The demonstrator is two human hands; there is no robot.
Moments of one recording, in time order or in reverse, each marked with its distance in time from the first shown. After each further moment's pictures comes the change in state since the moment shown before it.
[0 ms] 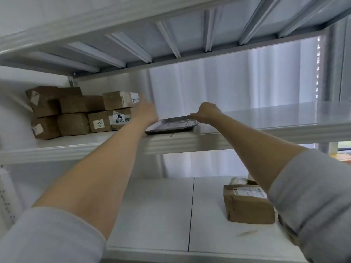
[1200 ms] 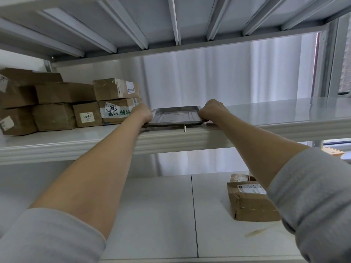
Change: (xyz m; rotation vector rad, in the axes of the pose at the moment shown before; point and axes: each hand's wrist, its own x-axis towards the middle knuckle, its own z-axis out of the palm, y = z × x) left_hand 0.050 -0.054 0.043 -0.213 -0.139 -0.068; right_hand 0.027 -0.021 0.046 0.008 0.096 0.273
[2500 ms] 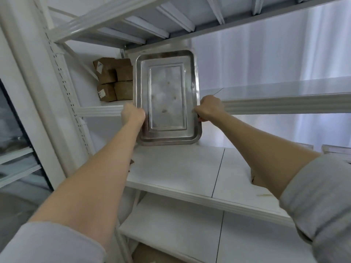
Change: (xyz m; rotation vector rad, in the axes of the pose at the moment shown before) left_hand -0.201 -0.070 -0.044 -0.319 0.530 -0.517; right_hand -0.151 0.002 0.002 0.269 -0.247 -0.370
